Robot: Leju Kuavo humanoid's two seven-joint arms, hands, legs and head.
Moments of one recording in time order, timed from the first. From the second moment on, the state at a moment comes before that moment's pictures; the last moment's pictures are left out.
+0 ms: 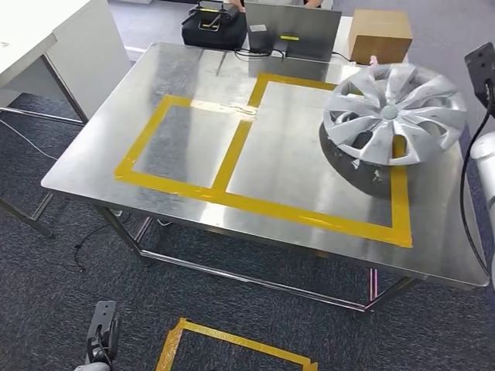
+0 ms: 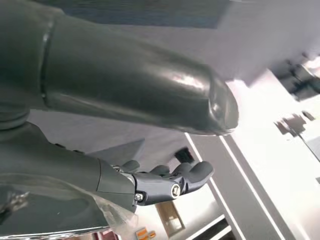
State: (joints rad) left arm -0.28 -0.10 0.71 -0.20 -0.81 0.33 -0.04; right arm -1.17 -0.41 0.04 -0.32 1.00 -0.58 0.16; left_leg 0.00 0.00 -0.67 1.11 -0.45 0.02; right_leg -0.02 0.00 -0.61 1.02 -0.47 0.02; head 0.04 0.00
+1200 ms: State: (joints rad) left arm -0.28 -0.12 0.80 -0.20 -0.86 0.36 -0.09; right arm -0.88 -0.10 -0.09 -0.73 0.65 -0.51 -0.55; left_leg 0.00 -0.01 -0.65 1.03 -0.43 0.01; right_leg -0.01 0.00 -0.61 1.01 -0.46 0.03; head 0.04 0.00
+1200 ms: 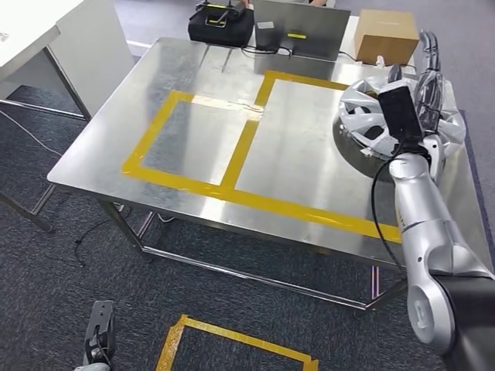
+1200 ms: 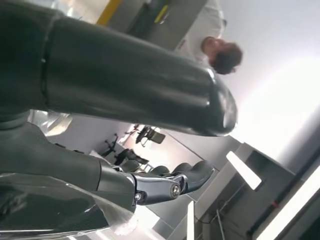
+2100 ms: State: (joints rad) left arm -0.23 -0.14 0.93 -0.20 -0.77 0.38 -0.18; right arm -0.18 0.01 -0.01 -1.55 0.31 -0.48 -0.66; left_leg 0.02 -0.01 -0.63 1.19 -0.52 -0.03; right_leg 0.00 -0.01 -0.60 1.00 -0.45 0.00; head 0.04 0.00
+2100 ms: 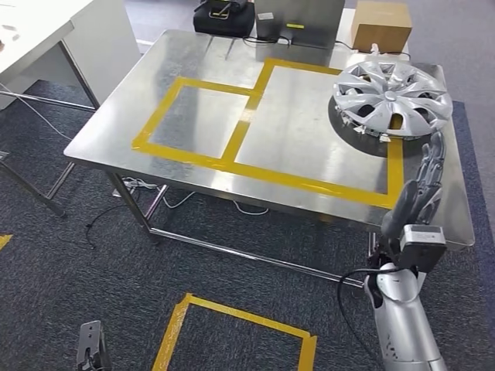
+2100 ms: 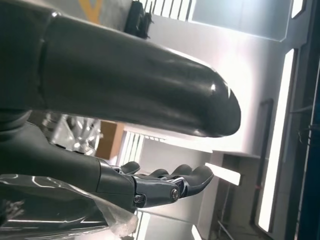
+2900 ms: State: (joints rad) left arm -0.18 -0.15 0.99 -0.20 -0.74 0.37 -0.20; right arm -0.02 0.11 -0.14 -1.12 0.15 -0.26 -0.64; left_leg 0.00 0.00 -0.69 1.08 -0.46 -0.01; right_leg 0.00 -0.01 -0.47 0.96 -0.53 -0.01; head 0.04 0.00
